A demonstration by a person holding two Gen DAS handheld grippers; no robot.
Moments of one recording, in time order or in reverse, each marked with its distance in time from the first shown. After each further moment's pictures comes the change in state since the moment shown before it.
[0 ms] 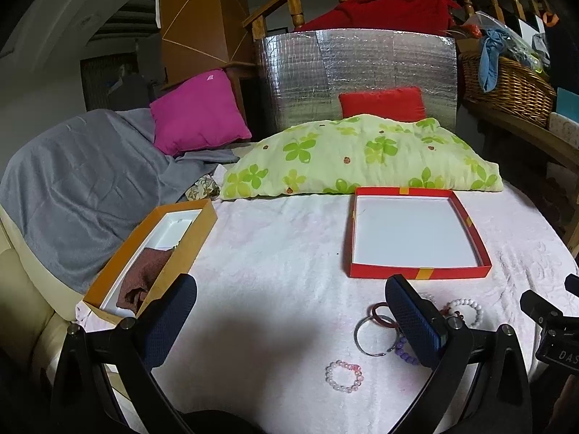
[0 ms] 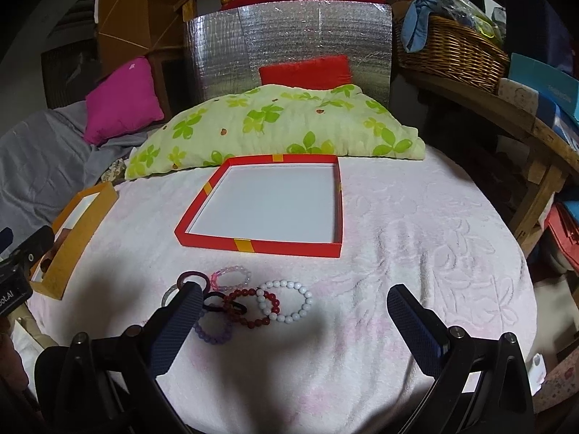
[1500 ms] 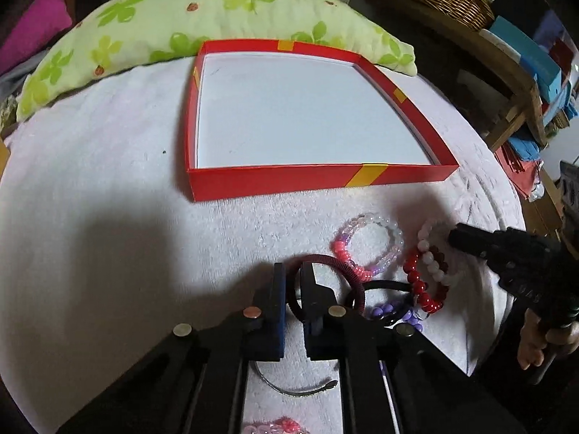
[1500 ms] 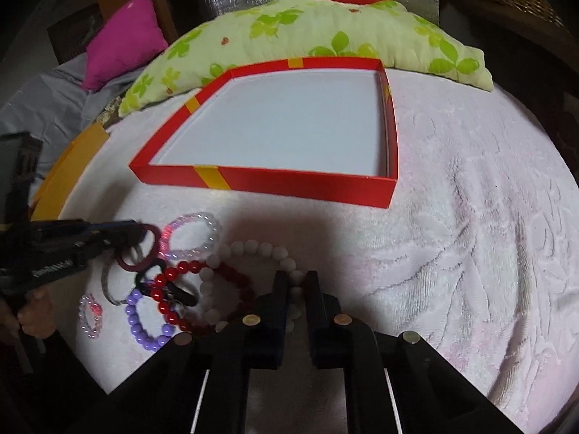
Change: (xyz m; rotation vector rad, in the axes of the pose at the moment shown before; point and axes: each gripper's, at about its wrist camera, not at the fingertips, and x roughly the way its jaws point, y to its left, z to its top) left arm 0.201 -0.076 -0.040 0.169 0.469 -0.614; right arm 0.154 -0.020 -0.021 -0.034 0.257 0.167
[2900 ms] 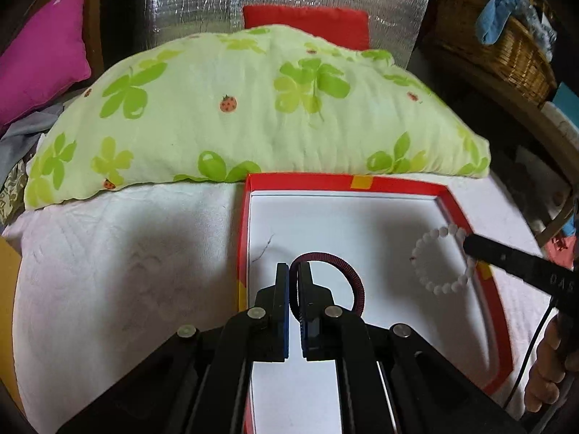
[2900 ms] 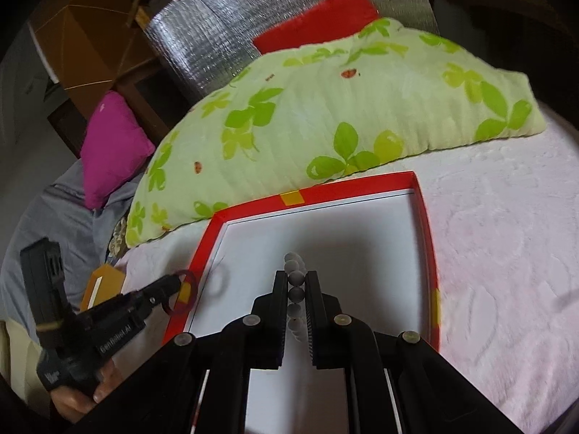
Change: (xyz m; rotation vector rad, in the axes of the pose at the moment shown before) left arm 0.041 0.049 0.171 -0.100 -0.174 0.172; right arm 0.067 -0.050 0.190 0.233 -0.124 0.198
